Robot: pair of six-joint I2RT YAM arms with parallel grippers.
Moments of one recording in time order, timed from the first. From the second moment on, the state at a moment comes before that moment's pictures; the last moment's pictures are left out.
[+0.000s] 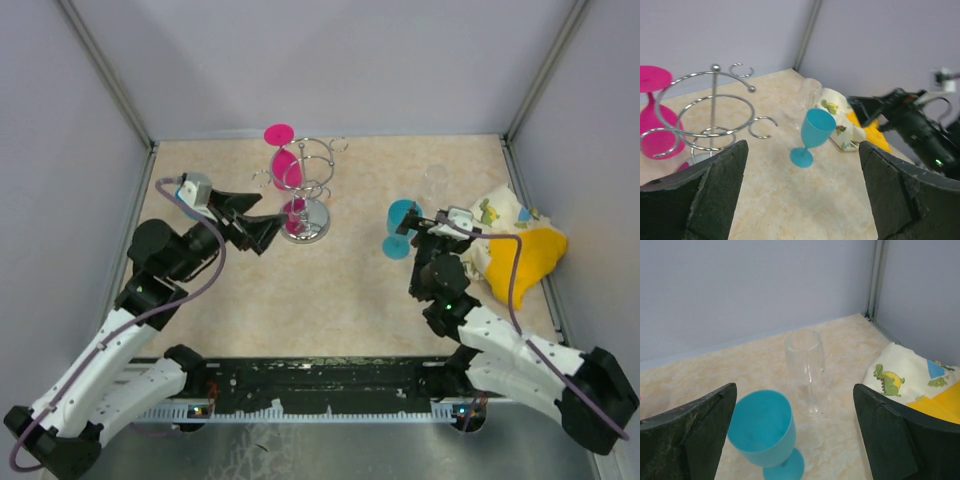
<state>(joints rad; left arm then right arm) -0.57 0.75 0.81 0.13 0.28 -0.34 0.76 0.92 0.39 0.82 1.02 -0.12</state>
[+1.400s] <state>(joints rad) -0.04 1.91 1.43 0.36 0.64 -1.12 0.76 0.51 0.56 0.06 0.71 0.17</state>
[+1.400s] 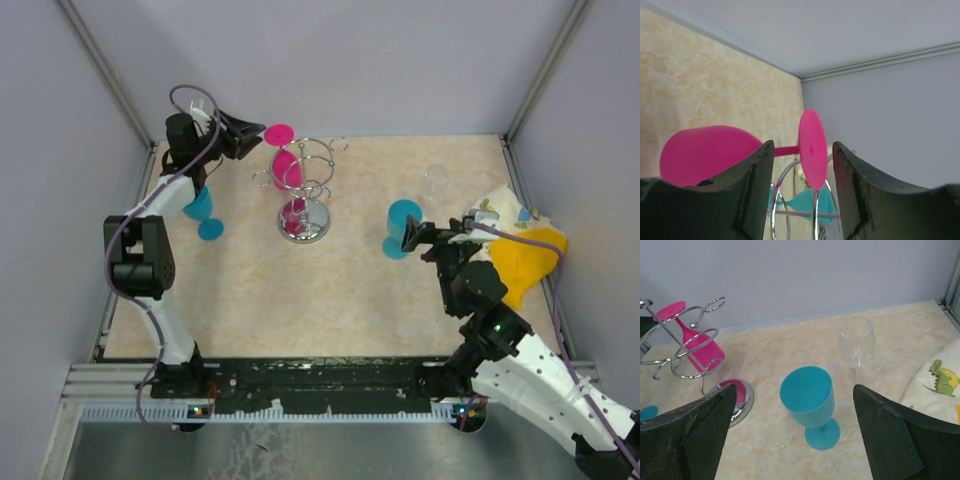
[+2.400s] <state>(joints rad) -0.08 1.98 1.57 0.37 0.59 -1.09 0.76 0.45 0.55 0.06 0.71 0.18</state>
